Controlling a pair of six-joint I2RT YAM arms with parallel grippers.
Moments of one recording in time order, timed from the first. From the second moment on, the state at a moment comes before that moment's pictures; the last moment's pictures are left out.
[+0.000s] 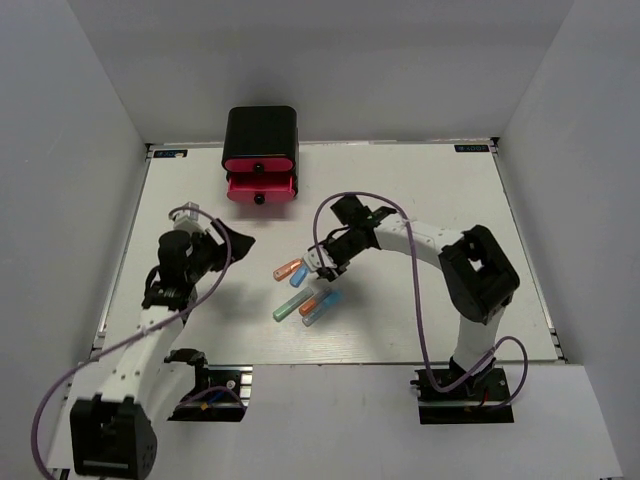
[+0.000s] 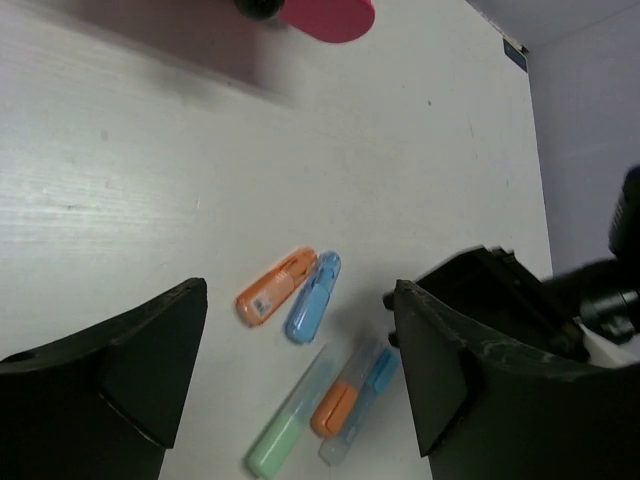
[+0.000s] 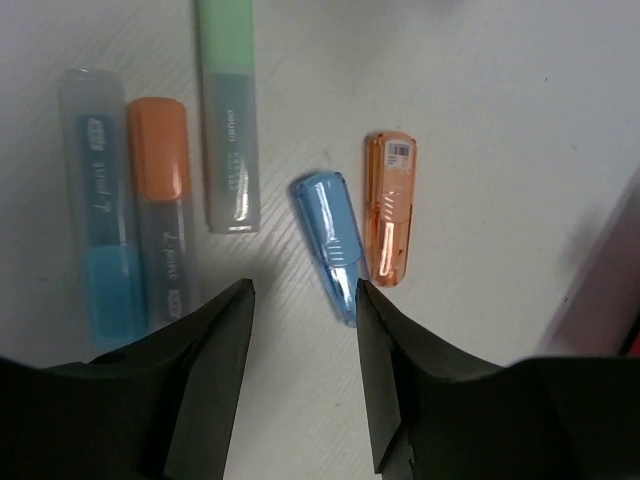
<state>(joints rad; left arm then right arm) -0.08 0.89 0.49 0.02 0.31 -0.64 0.71 1.83 1.24 -0.54 -0.84 -1.54</state>
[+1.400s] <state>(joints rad) -0.08 0.55 0.39 -0.30 0.36 -0.70 0.81 2.21 1.68 -0.88 -0.72 -1.69</state>
